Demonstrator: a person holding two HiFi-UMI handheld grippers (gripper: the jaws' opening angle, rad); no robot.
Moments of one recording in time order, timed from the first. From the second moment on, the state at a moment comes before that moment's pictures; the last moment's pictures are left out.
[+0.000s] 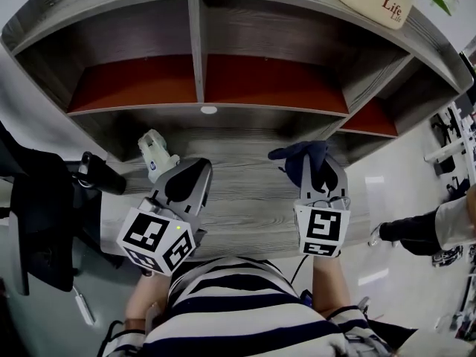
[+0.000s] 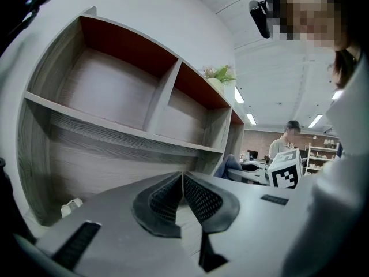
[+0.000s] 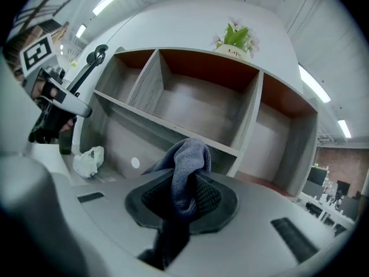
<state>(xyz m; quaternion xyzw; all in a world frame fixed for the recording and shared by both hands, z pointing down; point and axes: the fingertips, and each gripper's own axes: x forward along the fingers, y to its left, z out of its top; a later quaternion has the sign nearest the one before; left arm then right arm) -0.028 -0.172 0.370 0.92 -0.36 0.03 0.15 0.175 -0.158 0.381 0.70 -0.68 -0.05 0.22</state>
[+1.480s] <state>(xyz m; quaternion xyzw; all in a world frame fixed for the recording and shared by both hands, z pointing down) -0.042 -0.173 0.403 0.91 -0.38 0.06 0.17 0.141 -0.144 0.423 0.64 -0.75 0.16 0.08</state>
